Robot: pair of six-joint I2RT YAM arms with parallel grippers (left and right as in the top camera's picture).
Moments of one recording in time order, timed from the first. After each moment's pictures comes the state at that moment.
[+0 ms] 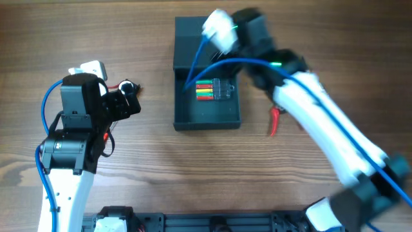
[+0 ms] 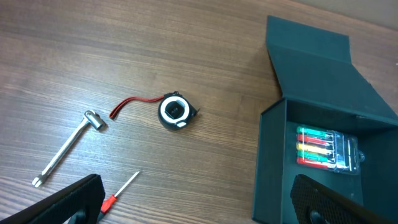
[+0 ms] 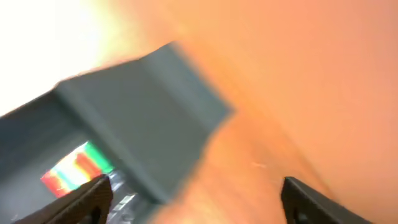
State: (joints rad) left arm -0.04 1.04 1.04 -0.78 -0.08 -0.27; right arm 0.48 1.65 1.56 -0.56 0.13 -0.48
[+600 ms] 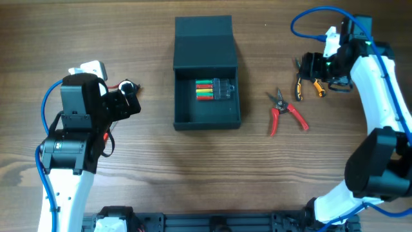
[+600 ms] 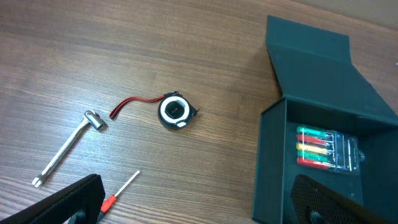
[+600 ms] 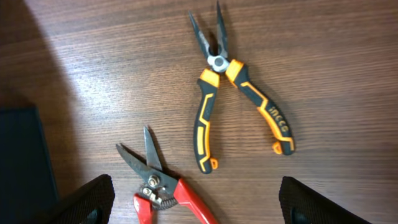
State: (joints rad) left arm -0.04 1.04 1.04 -0.78 -0.08 -0.27; right arm -0.12 1.82 1.48 -0.92 -0.13 0.03
